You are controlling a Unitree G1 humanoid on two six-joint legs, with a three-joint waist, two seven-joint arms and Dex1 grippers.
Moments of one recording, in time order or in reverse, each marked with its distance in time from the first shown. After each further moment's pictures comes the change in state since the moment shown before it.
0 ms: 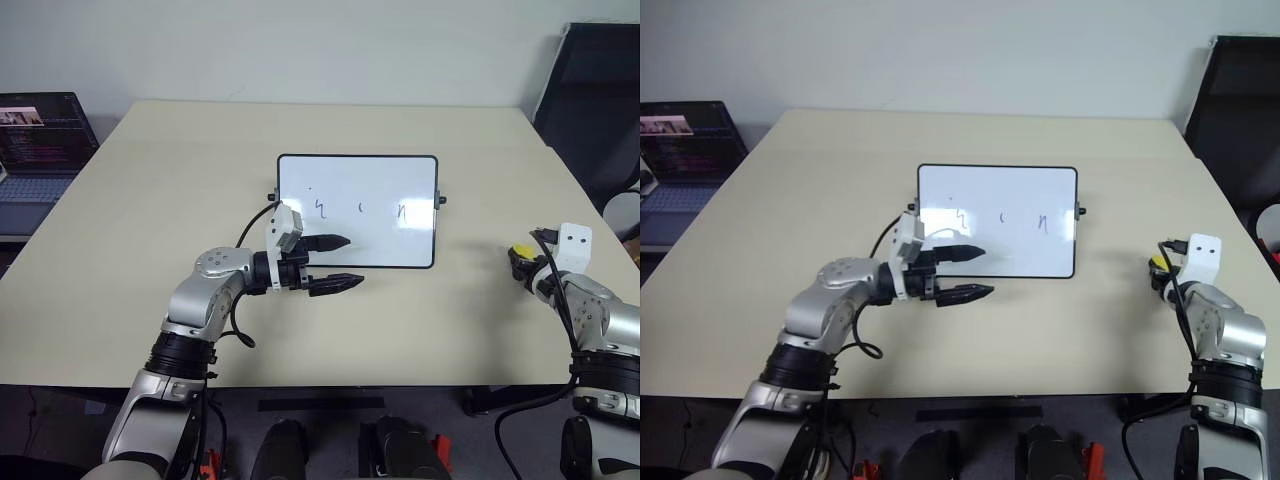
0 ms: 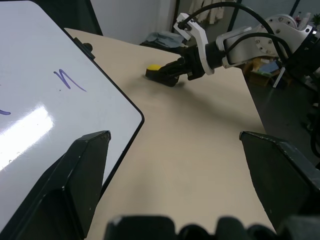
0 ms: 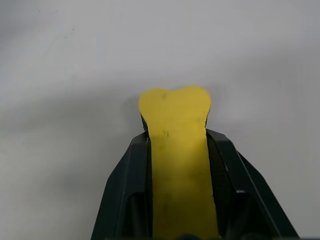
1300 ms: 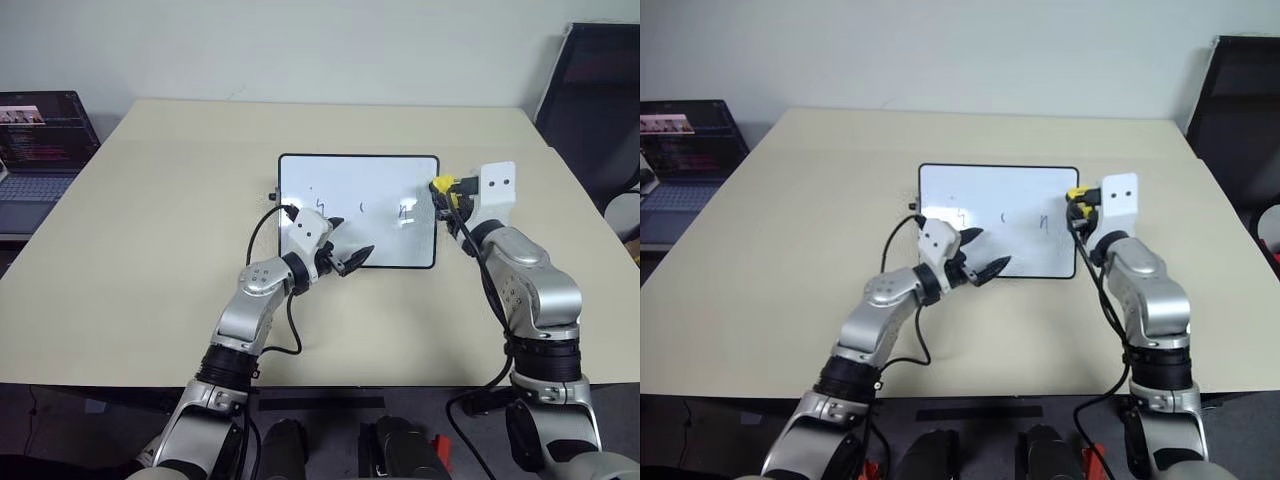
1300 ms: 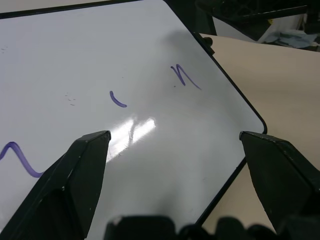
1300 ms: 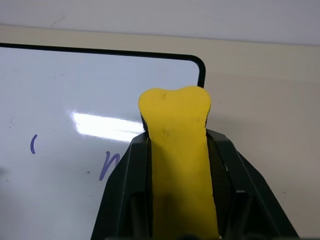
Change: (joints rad) left arm 0.037 -0.224 -0.022 0.072 0.289 -0.209 0.523; right arm -0.127 0.231 0.248 -0.353 -0.069 -0.020 -0.016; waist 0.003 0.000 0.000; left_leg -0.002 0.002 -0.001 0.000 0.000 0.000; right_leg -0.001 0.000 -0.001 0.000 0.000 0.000
